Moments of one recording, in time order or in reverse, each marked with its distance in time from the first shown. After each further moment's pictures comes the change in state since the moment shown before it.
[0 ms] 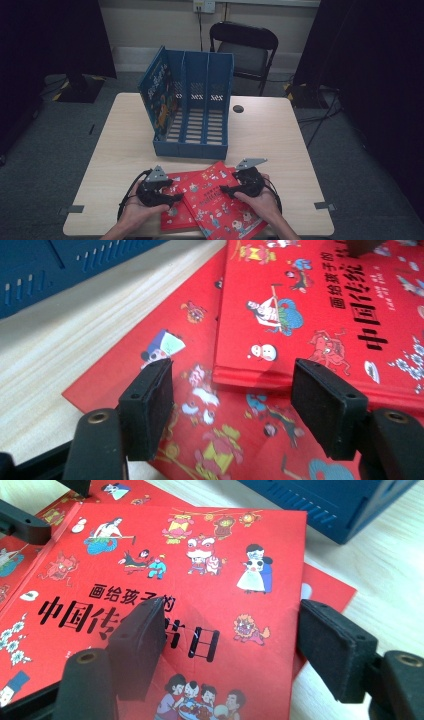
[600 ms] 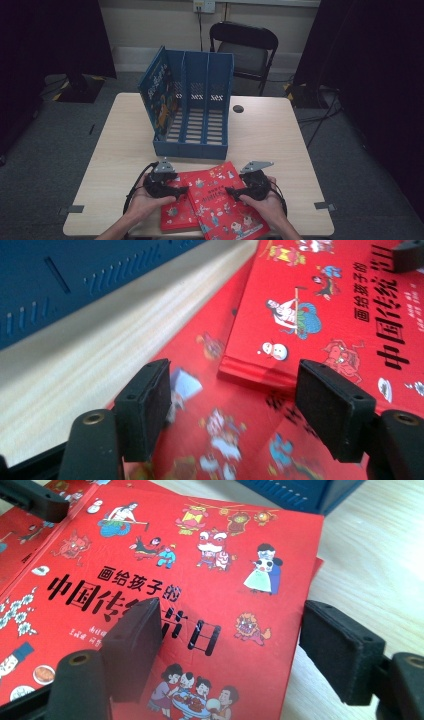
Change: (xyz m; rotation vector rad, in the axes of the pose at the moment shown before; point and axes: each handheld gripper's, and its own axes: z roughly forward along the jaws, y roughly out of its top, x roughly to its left) left arm 0.010 0.020 0.019 0.000 0.015 -0.017; right arm -0.001 -0.011 -0.014 0.001 -0.060 0.020
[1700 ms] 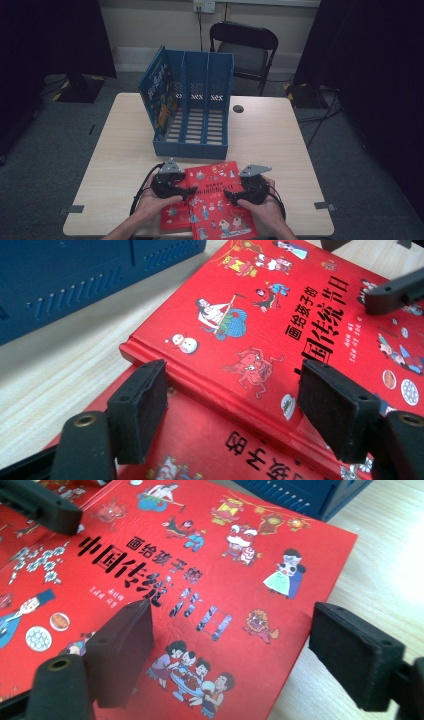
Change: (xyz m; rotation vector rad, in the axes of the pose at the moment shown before) left arm -0.011 0.004 0.012 -0.051 -0.081 -0.014; right arm 0.013 -0.002 0.001 -0.017 -0.039 -0.045
